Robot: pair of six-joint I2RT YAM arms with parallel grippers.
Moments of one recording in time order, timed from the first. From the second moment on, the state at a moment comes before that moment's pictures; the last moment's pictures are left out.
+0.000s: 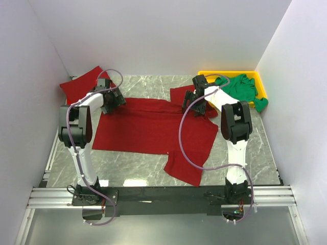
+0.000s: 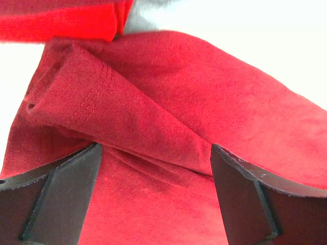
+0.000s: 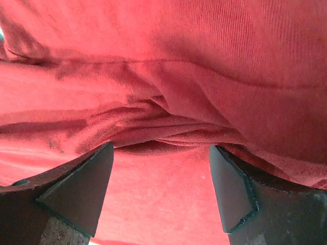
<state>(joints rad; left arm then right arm) -0.05 2.03 1.43 -0.35 0.04 -0.54 0.25 2.18 1.71 -0.73 -0.13 0.53</state>
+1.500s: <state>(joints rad) 0.23 1.29 0.63 -0.42 -0.10 -0.65 0.25 1.54 1.19 -0.62 -0.20 0.57</state>
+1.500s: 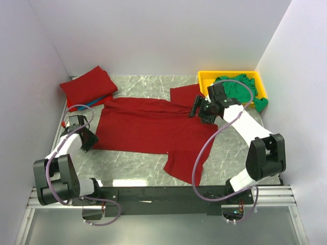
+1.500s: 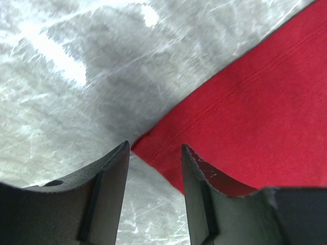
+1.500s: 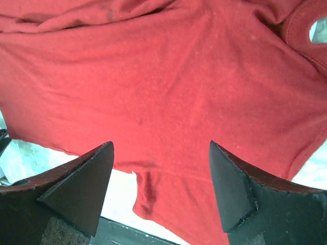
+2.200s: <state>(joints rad) 0.23 1.31 0.63 -0.43 -0.10 -0.67 0.25 1.43 1.05 -0.60 -0.19 0.56</state>
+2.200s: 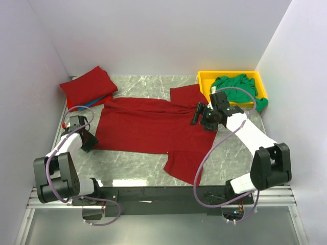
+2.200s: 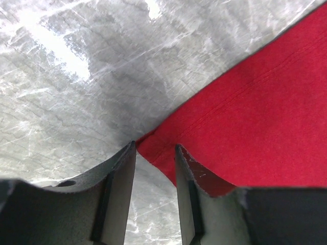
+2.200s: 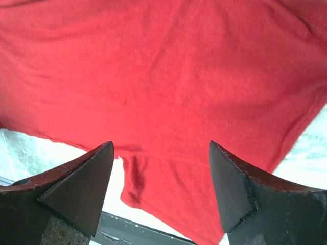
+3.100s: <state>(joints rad) 0.23 1.26 0.67 -0.47 -0.02 -0.59 0.54 1.01 0.58 -0.67 -0.10 0.74</state>
